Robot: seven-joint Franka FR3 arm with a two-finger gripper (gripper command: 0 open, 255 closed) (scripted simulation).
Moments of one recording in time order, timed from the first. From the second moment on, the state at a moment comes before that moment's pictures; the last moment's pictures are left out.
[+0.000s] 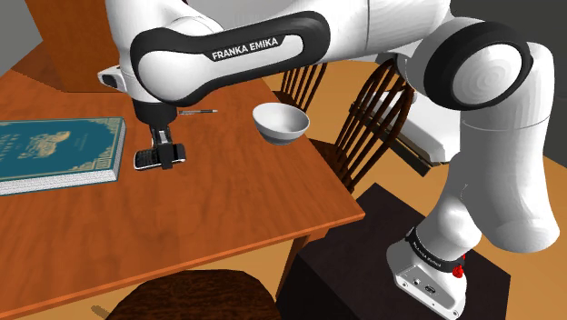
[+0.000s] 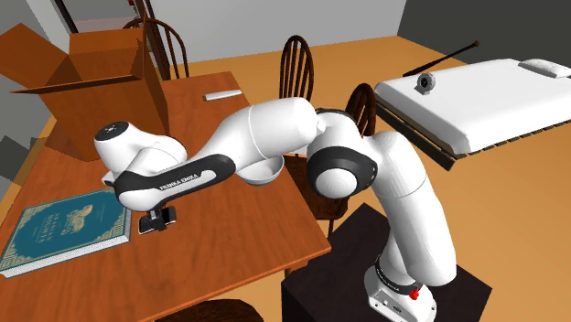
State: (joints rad) arm 0.58 0.58 0.13 -1.37 -0.11 2.00 -0.61
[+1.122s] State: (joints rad) arm 0.58 0.62 0.12 -1.42 -0.12 2.09 -0.60
